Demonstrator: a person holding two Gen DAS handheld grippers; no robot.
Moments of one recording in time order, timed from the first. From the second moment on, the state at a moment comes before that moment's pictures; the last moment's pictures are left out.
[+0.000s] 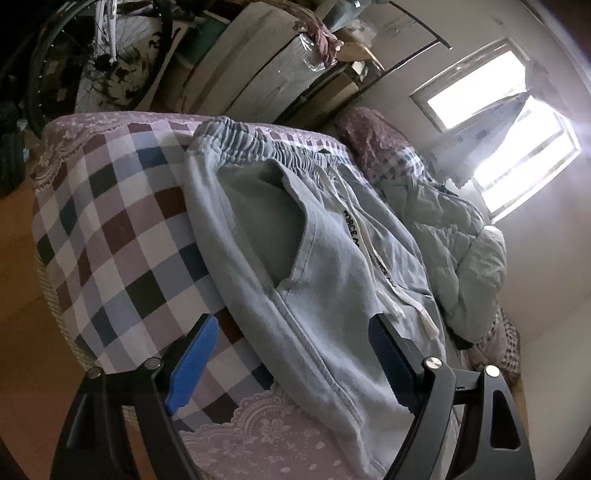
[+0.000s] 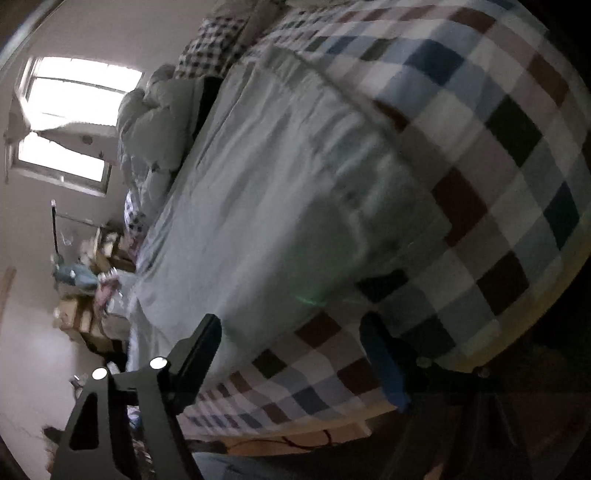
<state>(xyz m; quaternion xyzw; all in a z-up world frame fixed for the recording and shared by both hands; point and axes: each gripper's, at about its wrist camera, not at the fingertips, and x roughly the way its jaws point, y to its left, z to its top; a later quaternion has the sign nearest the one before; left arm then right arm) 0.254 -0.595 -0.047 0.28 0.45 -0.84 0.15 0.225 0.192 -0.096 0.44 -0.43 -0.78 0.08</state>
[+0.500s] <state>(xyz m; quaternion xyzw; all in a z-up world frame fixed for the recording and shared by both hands) 0.252 -0.599 -0.051 0.27 0.45 -0.84 0.14 0.224 0.190 -0.029 0.36 -0.44 -0.82 0.13</state>
